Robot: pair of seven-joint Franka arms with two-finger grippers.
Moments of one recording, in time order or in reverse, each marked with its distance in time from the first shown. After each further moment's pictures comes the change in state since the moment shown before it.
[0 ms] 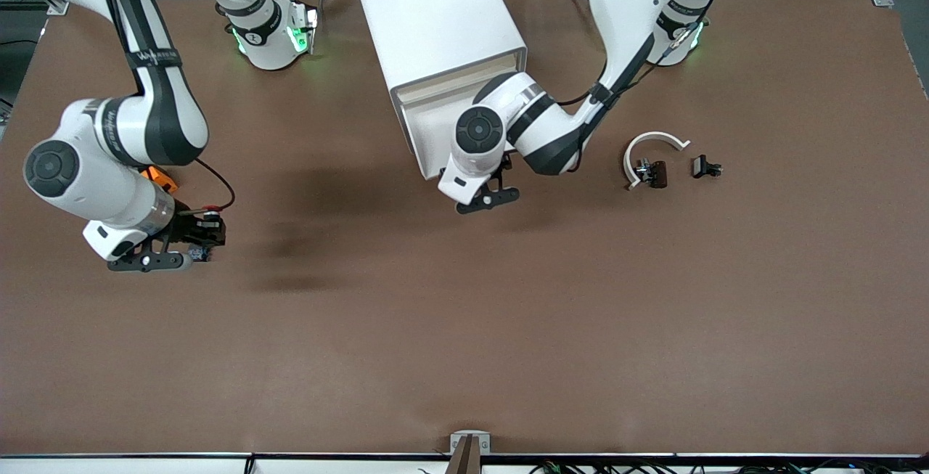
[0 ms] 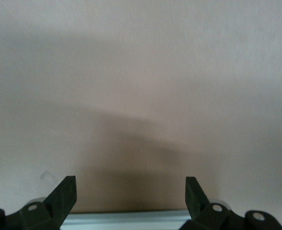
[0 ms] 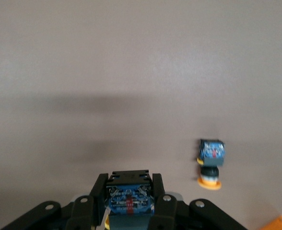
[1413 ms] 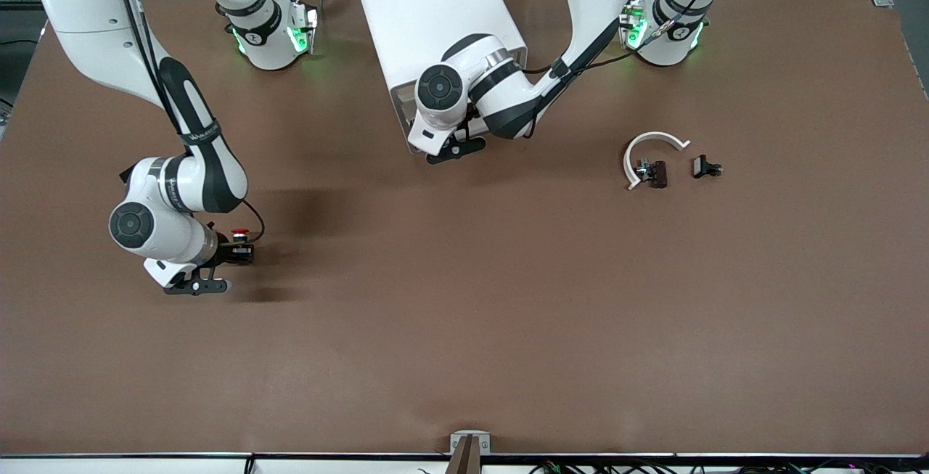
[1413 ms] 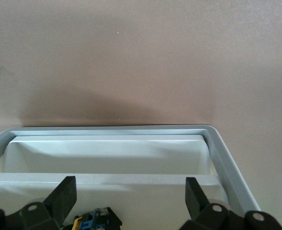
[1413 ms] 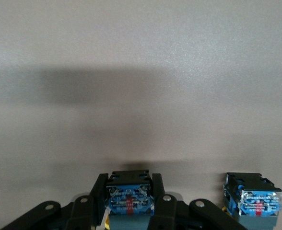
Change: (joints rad) left arm -0.022 0.000 -0.144 -0.047 -0.055 0.000 -0.171; right arm -0.019 0.266 0.001 0.026 -0.017 0.155 0.000
